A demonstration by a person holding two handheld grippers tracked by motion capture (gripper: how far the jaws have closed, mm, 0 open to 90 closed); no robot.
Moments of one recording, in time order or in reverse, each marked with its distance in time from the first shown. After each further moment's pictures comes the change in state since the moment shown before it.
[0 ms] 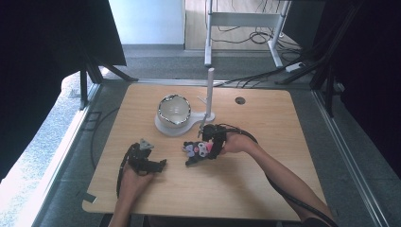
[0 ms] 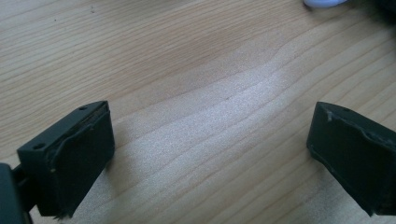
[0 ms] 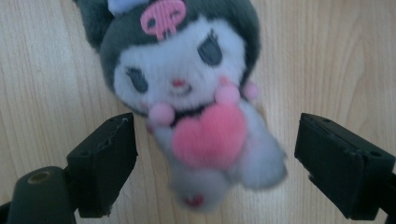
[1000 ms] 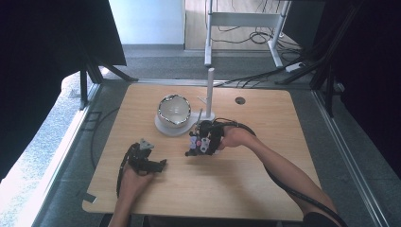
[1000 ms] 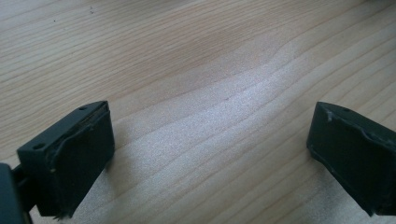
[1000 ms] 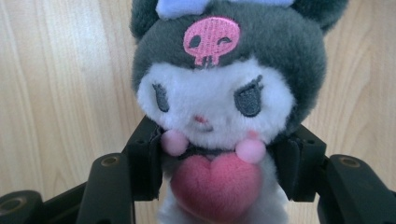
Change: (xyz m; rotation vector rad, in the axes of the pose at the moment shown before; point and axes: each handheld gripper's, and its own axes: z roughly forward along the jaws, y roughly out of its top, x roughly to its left) left arm 0.000 0.000 0.000 -0.001 0.000 0.005; right arm -0.002 0.014 -0.023 0.069 0.076 -0.004
